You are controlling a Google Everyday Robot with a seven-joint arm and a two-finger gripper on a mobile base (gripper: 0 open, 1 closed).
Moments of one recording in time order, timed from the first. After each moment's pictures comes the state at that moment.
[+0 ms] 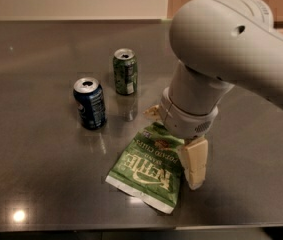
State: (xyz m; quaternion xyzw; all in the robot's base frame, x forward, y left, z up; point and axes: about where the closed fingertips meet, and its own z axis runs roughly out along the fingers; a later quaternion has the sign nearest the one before) arm 0.404 -0.064 0.843 -0.85 0.51 0.03 0.08
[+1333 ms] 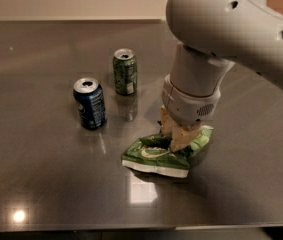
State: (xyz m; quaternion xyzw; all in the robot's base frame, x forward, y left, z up) arm 0.416 -0.075 0.858 -0.85 0.53 0.04 0.04
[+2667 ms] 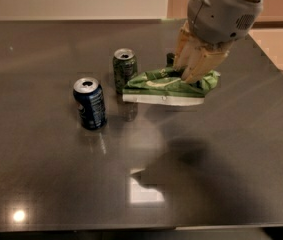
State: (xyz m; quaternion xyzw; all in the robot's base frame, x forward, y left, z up) arm 0.463 -0.087 0.991 -0.84 0.52 0.04 0.14
